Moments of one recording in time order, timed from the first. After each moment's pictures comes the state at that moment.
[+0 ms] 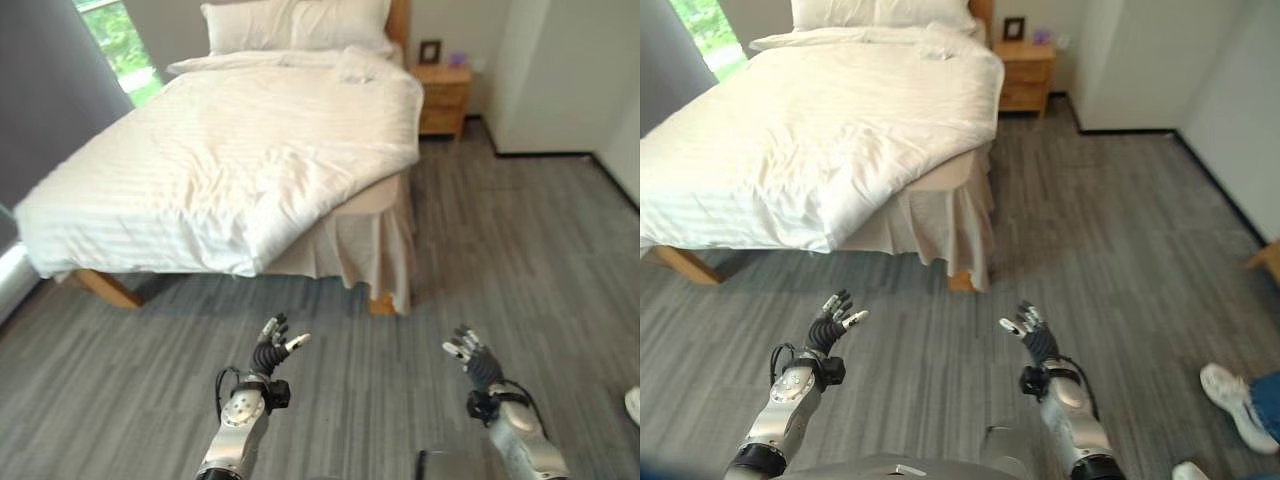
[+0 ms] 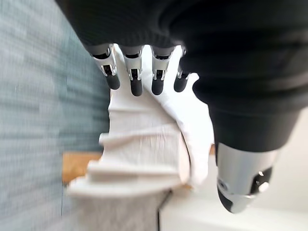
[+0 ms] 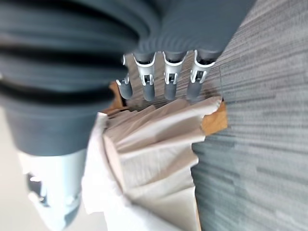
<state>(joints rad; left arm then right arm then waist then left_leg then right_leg) 0.02 0.25 -0.09 0.40 -0.29 -0.15 0.05 0.09 -0.31 0.10 0.37 0.49 -0.09 -0.01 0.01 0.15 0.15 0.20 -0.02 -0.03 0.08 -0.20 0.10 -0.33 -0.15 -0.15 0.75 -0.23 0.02</state>
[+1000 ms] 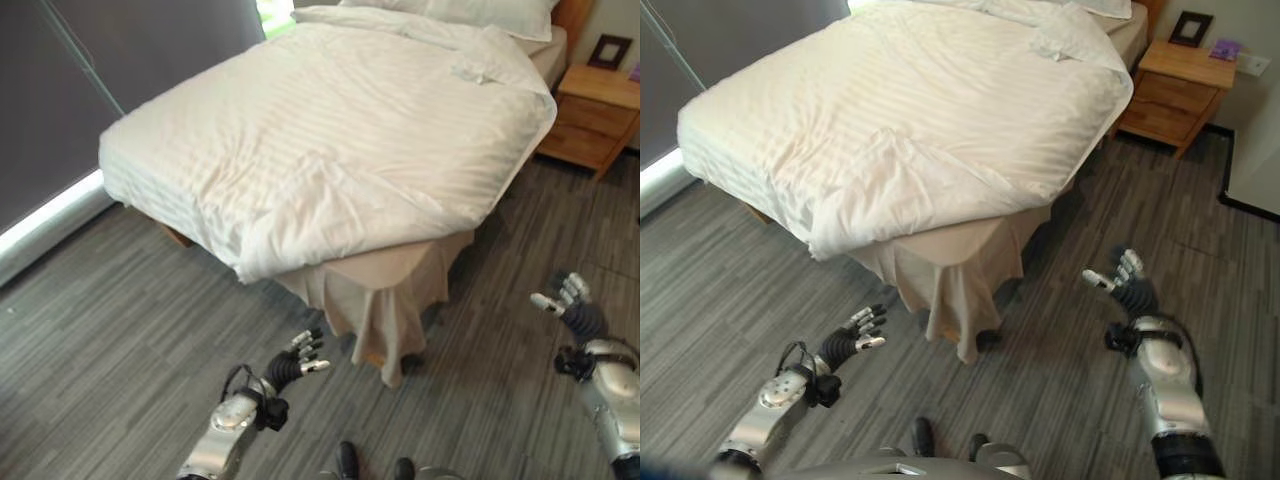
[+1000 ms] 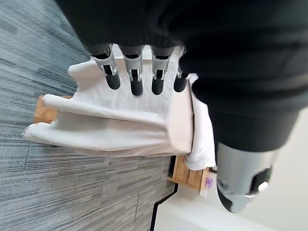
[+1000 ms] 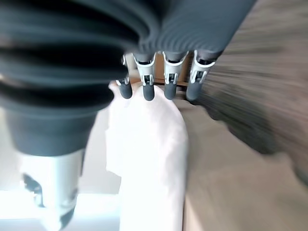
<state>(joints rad) 0.09 0.44 -0.27 0.35 -0.39 -0.10 -0.29 -0.02 -0.70 -0.11 0.25 0.39 -0.10 -0.01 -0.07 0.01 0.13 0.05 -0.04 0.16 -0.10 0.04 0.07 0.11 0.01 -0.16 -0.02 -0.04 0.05</state>
